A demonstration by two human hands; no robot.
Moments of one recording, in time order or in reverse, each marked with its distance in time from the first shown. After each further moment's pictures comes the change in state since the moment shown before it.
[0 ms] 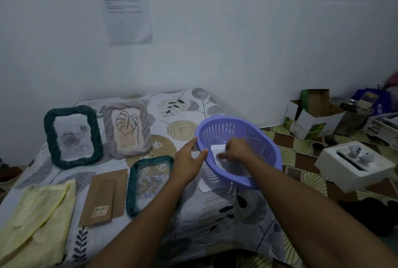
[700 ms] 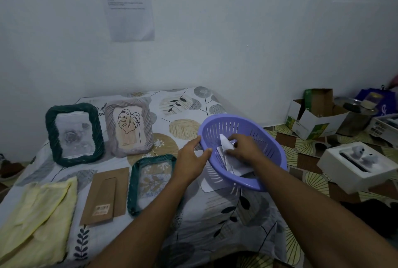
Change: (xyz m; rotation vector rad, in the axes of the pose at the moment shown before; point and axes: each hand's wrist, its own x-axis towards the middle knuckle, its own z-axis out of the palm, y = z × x) left_hand 0.002 0.001 0.000 0.000 0.017 0.002; right_hand -0.002 0.017 0.004 0.297 0.125 -0.041
